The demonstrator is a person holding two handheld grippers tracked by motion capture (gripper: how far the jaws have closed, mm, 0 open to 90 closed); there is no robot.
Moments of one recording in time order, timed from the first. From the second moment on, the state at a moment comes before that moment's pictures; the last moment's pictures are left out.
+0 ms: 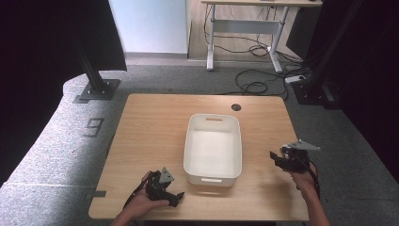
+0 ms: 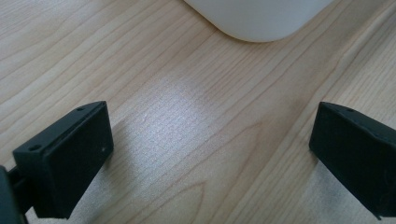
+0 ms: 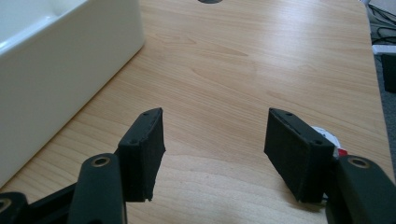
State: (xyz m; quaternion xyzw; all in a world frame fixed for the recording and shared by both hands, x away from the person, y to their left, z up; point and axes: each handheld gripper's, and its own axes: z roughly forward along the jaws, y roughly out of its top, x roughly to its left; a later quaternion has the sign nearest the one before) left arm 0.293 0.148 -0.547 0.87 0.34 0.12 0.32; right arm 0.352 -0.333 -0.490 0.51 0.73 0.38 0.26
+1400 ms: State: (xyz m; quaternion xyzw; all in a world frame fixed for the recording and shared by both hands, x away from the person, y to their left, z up) left arm 0.293 0.148 -0.548 0.87 0.34 0.13 0.32; right arm 0.357 -0.373 -0.497 0.56 0.70 0.37 0.26
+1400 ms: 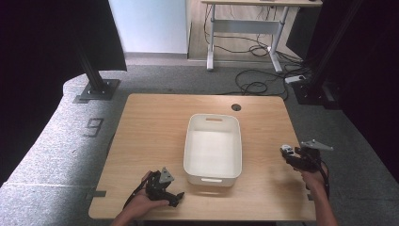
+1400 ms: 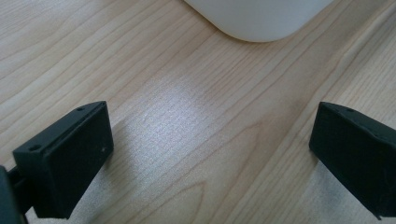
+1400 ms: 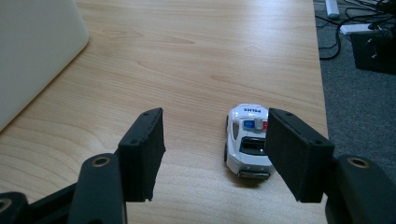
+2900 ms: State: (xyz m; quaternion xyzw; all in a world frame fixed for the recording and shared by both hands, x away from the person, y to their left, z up) left arm 0.292 0.148 -0.548 0.87 0.35 0.13 0.32; right arm 0.366 -0.389 -0.507 0.58 0.69 0.34 0.27
